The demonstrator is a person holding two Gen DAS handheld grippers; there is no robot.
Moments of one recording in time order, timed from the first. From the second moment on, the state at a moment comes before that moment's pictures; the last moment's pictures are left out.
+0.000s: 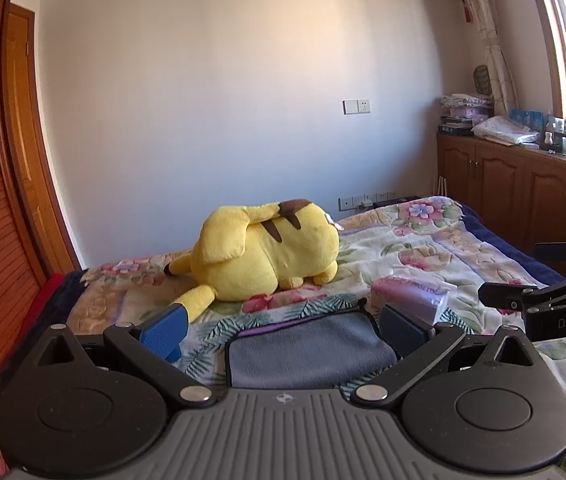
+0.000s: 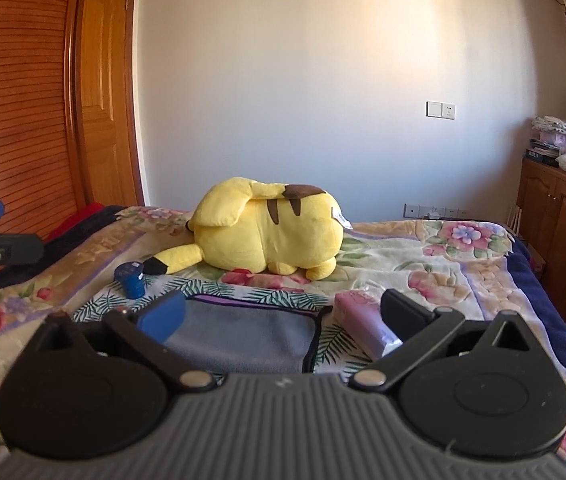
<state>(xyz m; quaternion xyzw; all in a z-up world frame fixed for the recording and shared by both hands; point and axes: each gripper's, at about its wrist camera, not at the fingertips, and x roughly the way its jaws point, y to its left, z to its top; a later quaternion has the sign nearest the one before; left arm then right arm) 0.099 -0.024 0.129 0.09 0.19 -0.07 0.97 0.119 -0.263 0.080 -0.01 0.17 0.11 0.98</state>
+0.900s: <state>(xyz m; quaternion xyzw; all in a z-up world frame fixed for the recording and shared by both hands) 0.025 -0.022 0.042 0.05 0.24 -0.06 0.97 0.043 -0.248 0.030 -0.01 0.19 0.09 0.98</state>
